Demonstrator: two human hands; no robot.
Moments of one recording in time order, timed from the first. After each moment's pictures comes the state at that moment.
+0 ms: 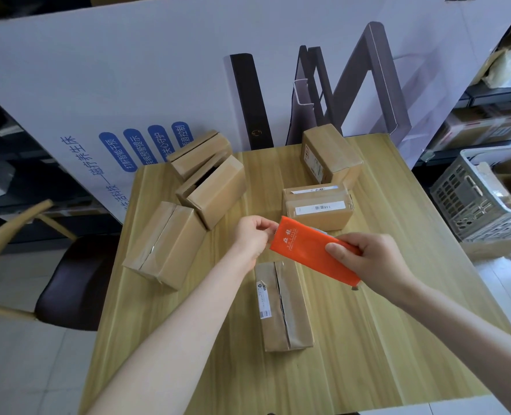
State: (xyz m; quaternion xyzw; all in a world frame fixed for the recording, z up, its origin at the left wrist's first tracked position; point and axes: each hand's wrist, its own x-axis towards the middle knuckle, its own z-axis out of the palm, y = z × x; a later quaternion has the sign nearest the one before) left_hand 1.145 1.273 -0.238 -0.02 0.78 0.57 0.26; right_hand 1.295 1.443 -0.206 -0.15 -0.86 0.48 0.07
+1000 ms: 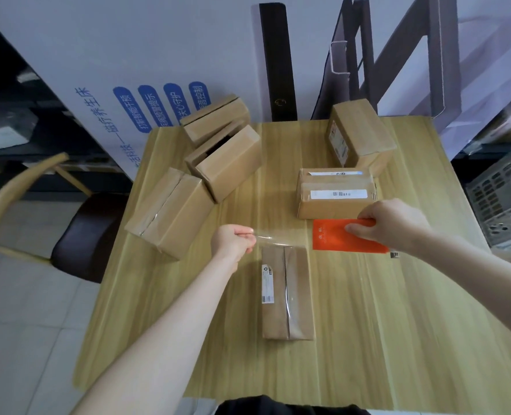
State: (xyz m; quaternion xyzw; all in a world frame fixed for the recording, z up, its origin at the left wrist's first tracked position) left_hand 1.148 1.229 -0.307 -0.18 0.81 0.51 0.22; right_hand 1.218 1.521 -0.253 -0.12 -0.98 0.14 -0.13
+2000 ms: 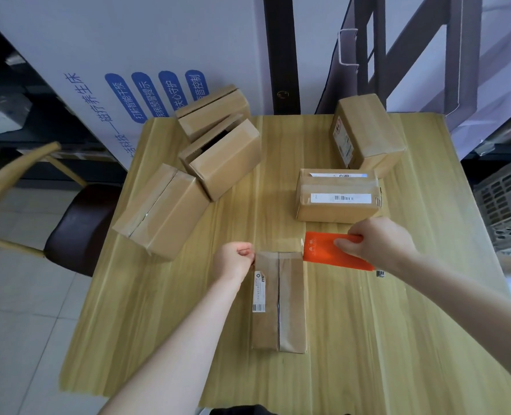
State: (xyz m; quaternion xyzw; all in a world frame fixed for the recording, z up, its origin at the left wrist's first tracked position) left_hand 1.160 1.241 -0.350 -0.17 0.85 0.44 0.22; right_hand 1.208 1.507 -0.284 -0.12 -0.98 0.10 -0.15
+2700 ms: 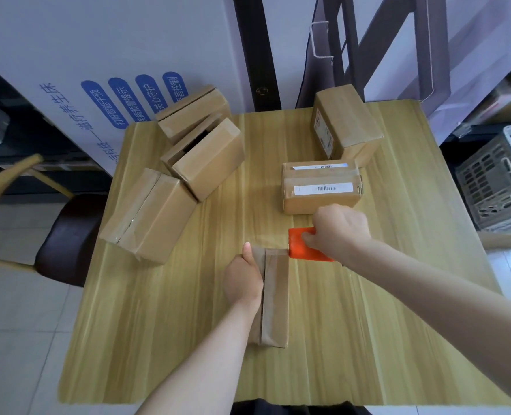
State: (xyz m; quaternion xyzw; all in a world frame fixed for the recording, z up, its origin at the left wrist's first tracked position) left_hand 1.205 1.275 -0.371 -0.16 0.94 0.28 0.13; right_hand 1.197 1.455 -0.261 -0.12 -0.98 0.04 -0.16
